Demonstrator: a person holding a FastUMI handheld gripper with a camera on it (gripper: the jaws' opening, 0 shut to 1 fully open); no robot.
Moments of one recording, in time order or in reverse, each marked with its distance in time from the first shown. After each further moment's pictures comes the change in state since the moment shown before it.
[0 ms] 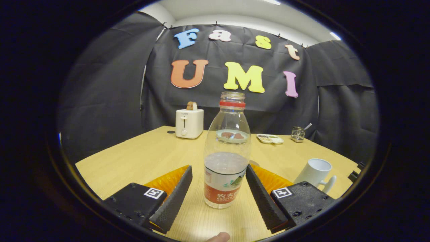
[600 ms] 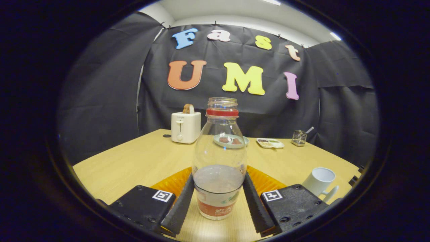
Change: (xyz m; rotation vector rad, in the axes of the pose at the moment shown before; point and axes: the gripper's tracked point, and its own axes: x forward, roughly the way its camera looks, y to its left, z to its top) arm 0.029 -0.017 0.016 0.042 0.011 -0.018
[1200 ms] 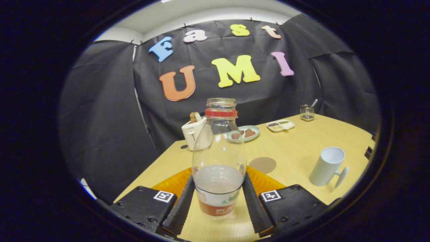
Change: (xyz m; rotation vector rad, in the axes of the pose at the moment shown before) arm -0.042 0.033 0.048 0.336 0.066 0.144
